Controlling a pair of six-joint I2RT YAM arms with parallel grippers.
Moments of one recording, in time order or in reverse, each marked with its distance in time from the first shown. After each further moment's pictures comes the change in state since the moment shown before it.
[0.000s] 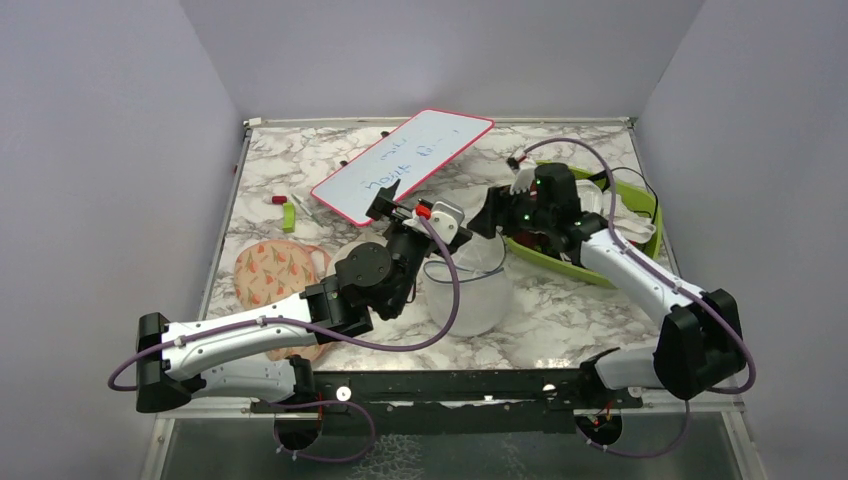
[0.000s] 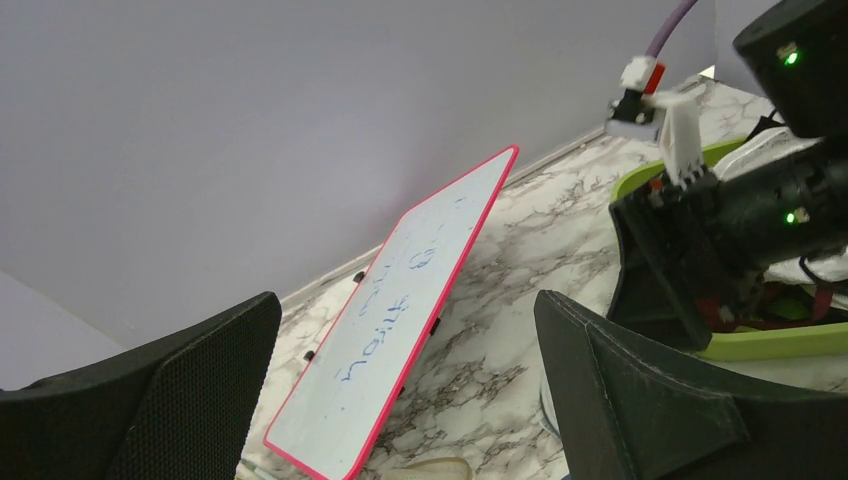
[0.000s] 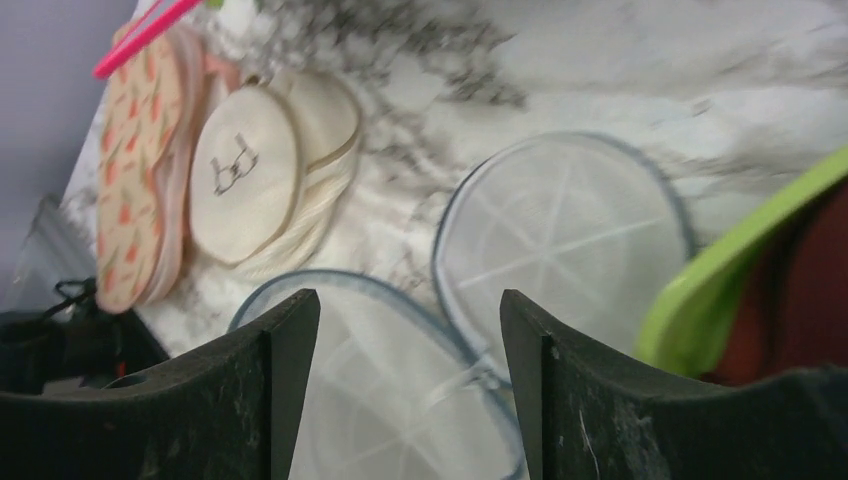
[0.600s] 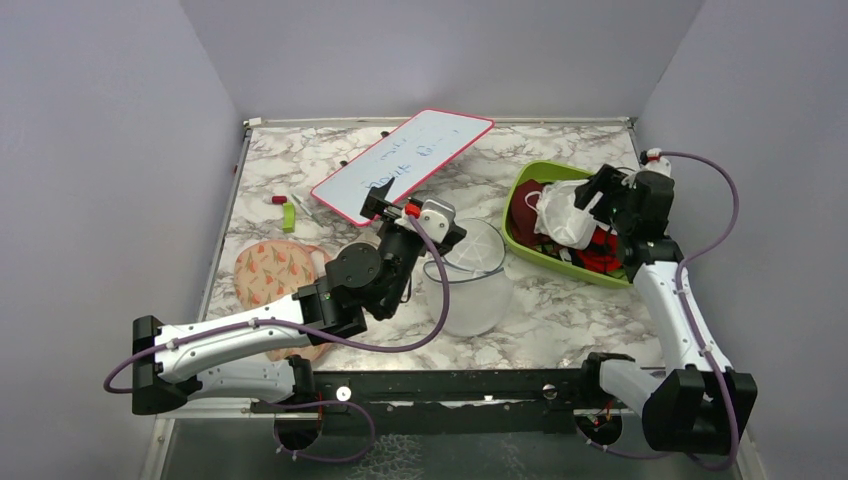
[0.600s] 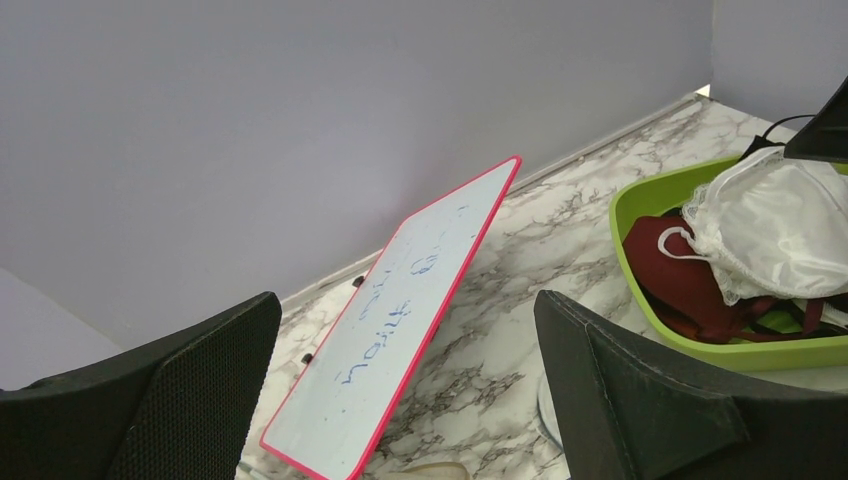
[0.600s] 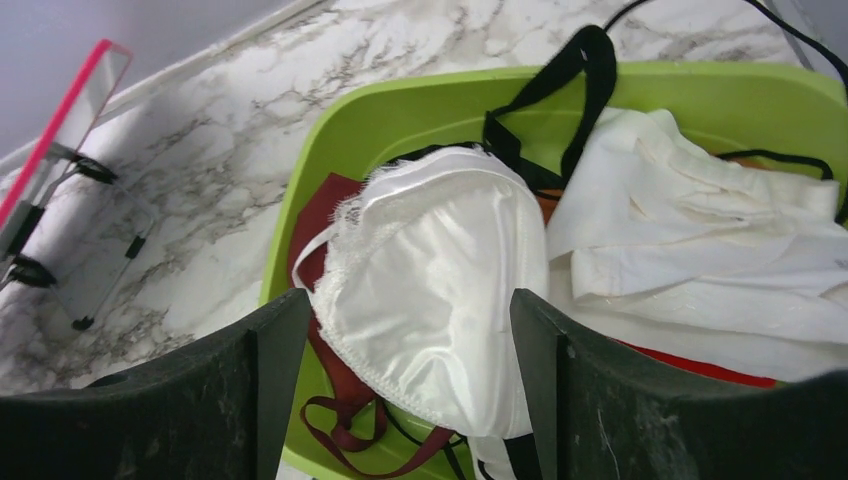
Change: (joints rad) left arm 0.000 -0.035 0.000 0.000 0.000 -0.008; right arm -0.456 -0.269 -0.150 0.014 0.394 0.103
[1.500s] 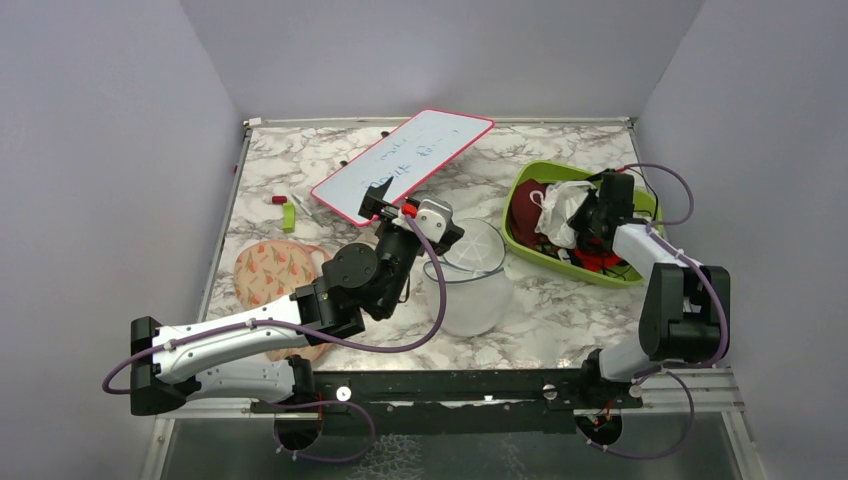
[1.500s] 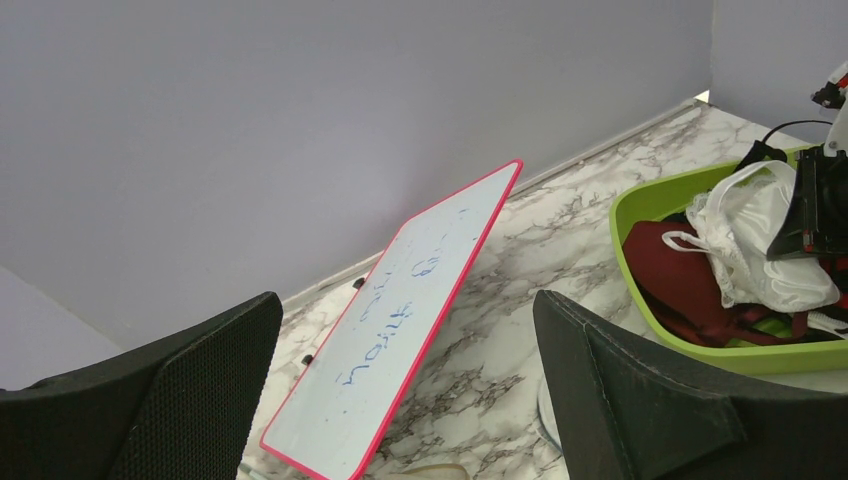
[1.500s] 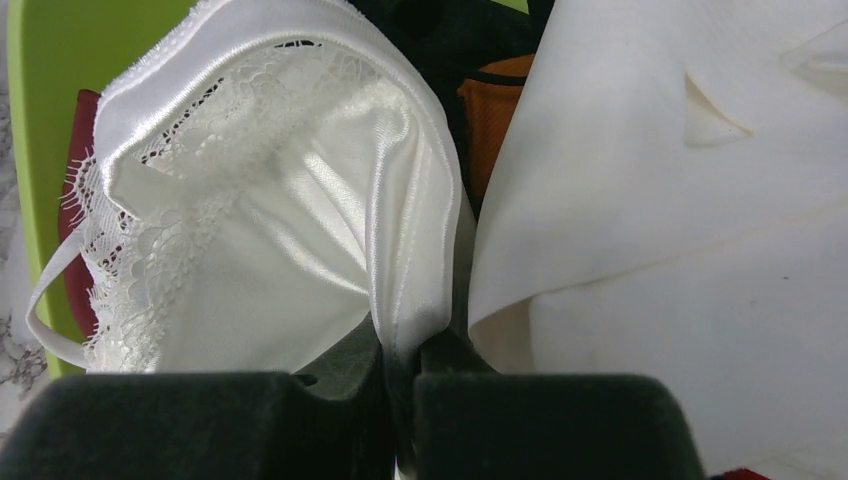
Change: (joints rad) left arm 0.000 -0.005 0.000 0.000 0.000 0.000; right arm 0.000 0.436 0.025 0.045 -0.005 0.082
